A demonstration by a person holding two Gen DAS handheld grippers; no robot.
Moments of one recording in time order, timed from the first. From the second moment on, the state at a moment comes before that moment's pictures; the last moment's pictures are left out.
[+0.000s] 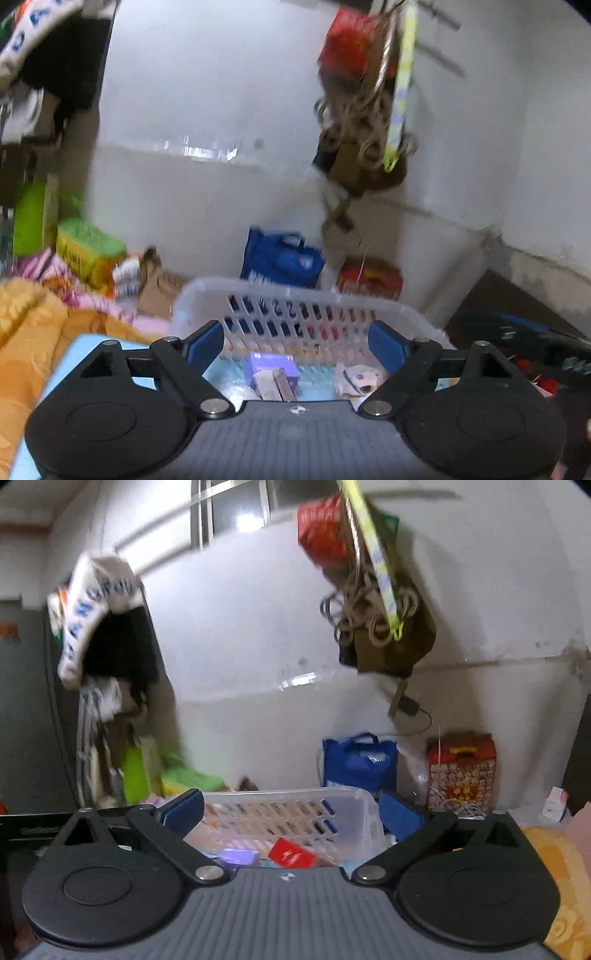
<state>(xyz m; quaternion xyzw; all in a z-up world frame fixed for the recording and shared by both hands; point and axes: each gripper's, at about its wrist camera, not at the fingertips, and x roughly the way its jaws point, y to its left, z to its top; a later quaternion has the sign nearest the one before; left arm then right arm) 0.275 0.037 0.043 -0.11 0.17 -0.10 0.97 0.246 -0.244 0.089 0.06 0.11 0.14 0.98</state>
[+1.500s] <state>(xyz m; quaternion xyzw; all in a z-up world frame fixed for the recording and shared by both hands) 0.235 -0.007 -0.069 0.01 0.27 -0.02 0.96 0.197 -0.243 -0.026 -0.01 0.30 0.16 0.94</state>
